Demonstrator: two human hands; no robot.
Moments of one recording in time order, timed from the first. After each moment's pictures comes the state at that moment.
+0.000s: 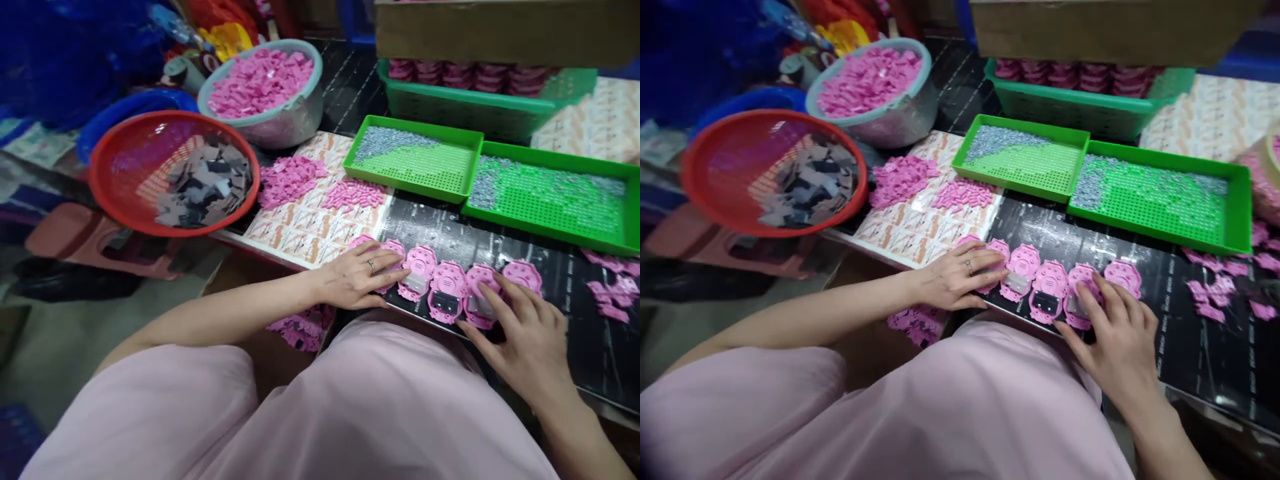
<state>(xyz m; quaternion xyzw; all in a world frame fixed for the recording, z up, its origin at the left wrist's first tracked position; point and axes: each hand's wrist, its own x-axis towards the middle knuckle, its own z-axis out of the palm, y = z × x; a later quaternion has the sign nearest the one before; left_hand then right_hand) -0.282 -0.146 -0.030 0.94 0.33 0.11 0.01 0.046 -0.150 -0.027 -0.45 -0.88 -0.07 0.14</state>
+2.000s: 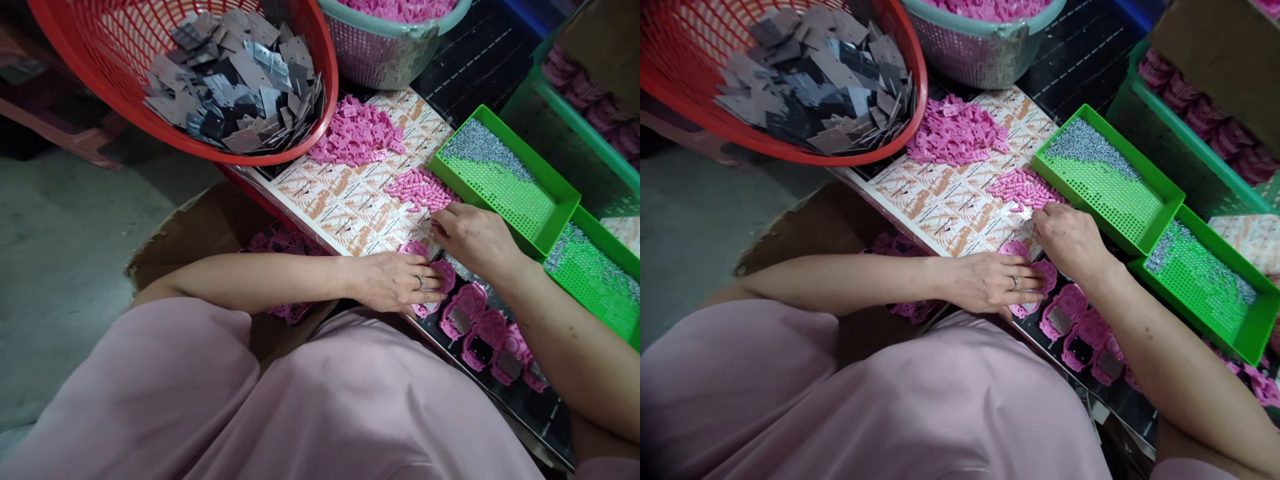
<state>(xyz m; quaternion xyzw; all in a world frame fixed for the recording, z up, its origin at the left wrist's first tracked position) -0.296 -0.145 -0.043 0.94 0.31 0.16 0.06 -0.173 -0.011 0.014 -0.18 -0.97 -0.09 -0.11</state>
